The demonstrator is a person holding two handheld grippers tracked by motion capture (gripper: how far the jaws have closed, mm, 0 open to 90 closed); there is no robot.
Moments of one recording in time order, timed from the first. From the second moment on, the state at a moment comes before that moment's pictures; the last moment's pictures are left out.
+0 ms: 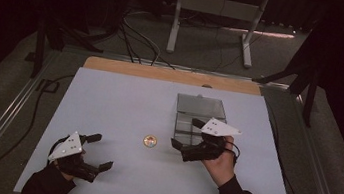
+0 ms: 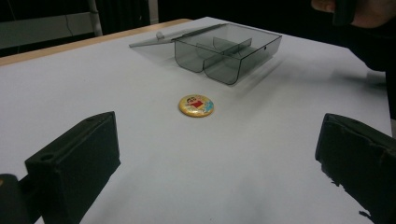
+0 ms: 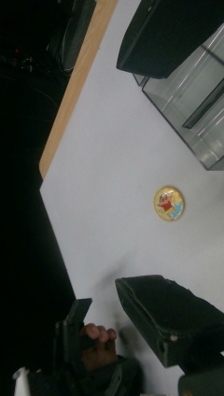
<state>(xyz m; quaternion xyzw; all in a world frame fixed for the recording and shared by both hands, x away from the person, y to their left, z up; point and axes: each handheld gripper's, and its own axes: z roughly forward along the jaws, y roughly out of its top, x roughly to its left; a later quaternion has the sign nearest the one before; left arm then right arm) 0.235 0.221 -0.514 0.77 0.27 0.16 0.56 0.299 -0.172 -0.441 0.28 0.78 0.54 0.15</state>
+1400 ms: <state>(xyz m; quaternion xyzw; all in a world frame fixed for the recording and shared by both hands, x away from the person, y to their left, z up) 0.237 0.222 -0.516 0.77 0.27 0.15 0.56 0.336 -0.069 -0.498 0.33 0.85 0.41 0.09</state>
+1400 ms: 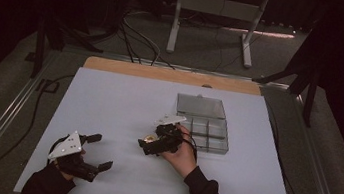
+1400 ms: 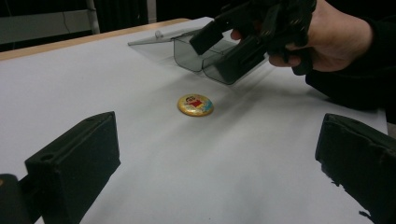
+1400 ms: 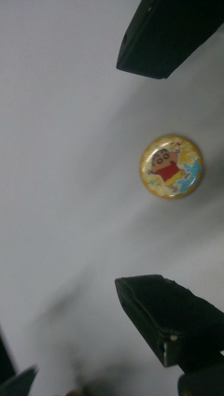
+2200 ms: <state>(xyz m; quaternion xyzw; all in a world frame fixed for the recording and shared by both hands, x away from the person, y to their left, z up) 0.237 0.223 -0.516 0.77 0.27 0.14 0.57 0.346 -0.037 -0.515 0.37 0.88 0.28 0.12</state>
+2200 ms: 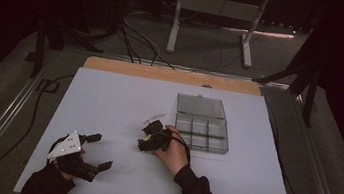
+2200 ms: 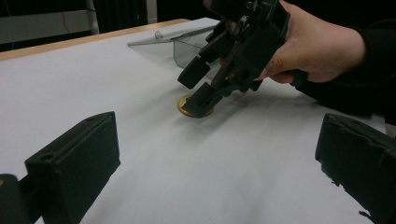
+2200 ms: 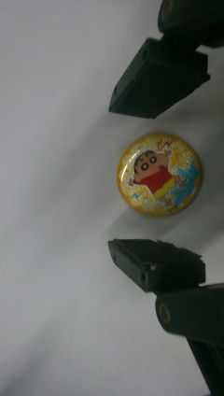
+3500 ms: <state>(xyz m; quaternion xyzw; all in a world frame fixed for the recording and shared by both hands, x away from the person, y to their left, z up) 0.238 0.223 -0.516 0.77 0.27 0.14 0.56 0.344 -0.026 -0.513 0.37 0.89 0.24 0.12</state>
